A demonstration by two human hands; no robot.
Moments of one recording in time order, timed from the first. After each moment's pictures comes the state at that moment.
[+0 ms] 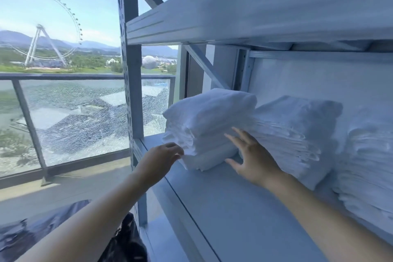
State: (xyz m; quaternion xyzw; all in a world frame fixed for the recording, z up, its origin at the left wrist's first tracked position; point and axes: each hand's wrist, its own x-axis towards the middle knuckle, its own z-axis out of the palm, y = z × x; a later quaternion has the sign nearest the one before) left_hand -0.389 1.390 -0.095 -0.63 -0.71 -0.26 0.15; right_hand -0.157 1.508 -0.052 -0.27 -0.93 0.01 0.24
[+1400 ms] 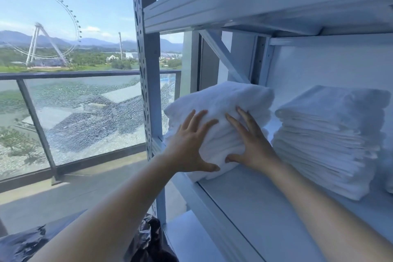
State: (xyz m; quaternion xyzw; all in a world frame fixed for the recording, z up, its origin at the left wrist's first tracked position) left_hand -0.428 1.412 -0.079 -0.69 -0.66 -0.23 0.18; right_hand -0.249 1.535 -0.080 -0.22 -0.93 0.05 0.30
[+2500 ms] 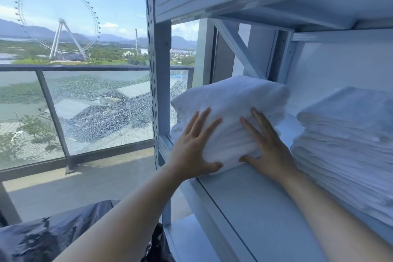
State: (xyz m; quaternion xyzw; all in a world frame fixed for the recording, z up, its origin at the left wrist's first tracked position) left_hand -0.441 1.426 -0.110 -0.64 -0.66 -0.34 0.19; right_hand -0.256 1.566 -0.101 -0.19 -0.92 -0.01 0.34
